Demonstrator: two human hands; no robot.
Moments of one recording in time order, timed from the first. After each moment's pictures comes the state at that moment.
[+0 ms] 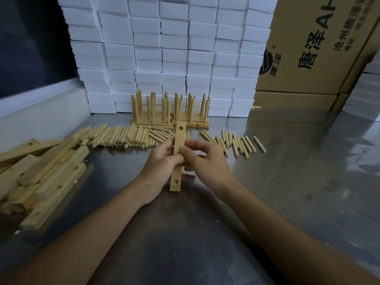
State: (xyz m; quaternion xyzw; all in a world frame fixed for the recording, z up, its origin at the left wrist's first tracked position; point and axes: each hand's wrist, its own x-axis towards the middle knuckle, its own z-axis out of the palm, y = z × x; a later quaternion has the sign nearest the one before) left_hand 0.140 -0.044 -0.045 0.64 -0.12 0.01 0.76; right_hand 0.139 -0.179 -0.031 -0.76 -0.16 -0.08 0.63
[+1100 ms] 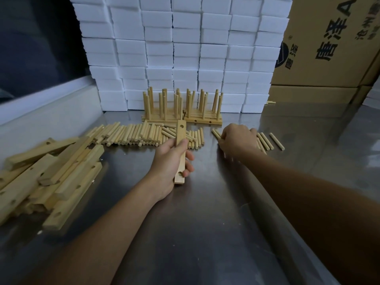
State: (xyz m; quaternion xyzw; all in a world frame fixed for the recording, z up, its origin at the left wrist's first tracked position) left_hand 0.160 -0.033 -0.051 0.59 0.01 0.04 0.80; right_hand 0.257 -0.211 -0.034 -0.98 -0.01 -0.15 0.10
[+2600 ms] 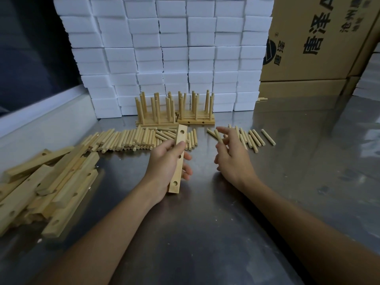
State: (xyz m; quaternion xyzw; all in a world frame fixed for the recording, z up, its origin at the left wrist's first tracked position) left_hand 0.142 -0.039 -0.039 0.65 -0.02 0.05 0.75; right_hand 0.165 -0.207 -0.054 -0.82 -0.11 -0.21 0.53
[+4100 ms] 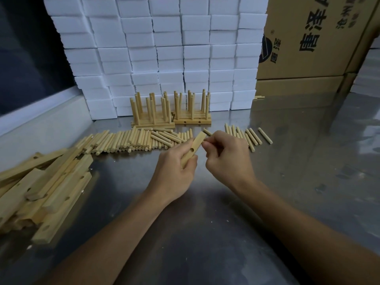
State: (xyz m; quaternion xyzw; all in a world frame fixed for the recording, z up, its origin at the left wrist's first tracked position) left_hand 0.133 -0.055 -0.042 0.85 -0.21 0.23 0.44; right_hand 0.145 -0.203 -0.035 -0.84 -0.16 -0.31 0.41
